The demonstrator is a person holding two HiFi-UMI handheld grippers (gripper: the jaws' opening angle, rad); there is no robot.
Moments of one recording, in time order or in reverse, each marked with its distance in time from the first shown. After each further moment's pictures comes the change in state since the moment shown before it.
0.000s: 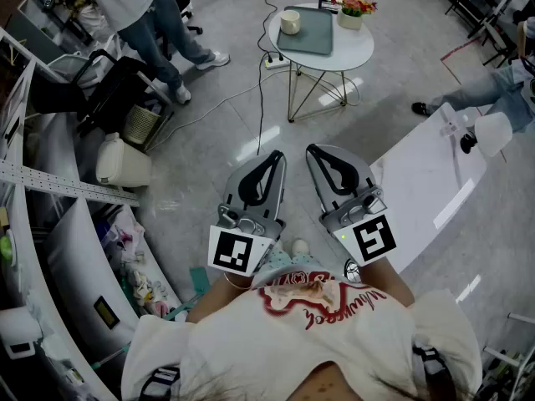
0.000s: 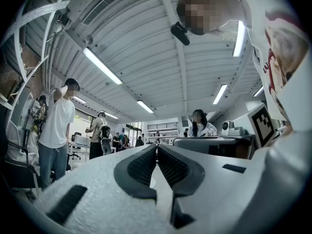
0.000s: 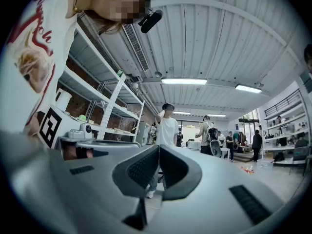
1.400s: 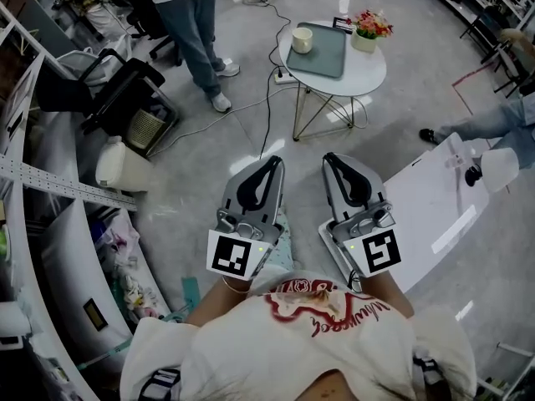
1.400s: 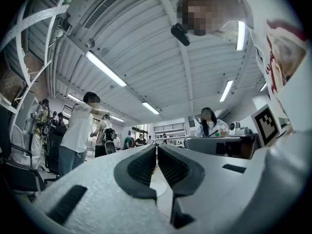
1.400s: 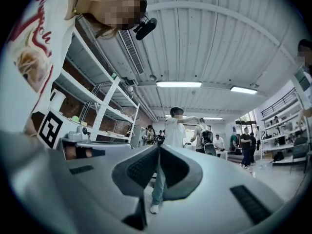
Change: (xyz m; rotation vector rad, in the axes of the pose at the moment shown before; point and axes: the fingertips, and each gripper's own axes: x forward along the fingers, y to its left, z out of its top) left arm 0.055 0.031 -0.018 0.031 -0.014 0.068; right arm 0.017 -0.072 -0.019 0.007 -0.036 -0.041
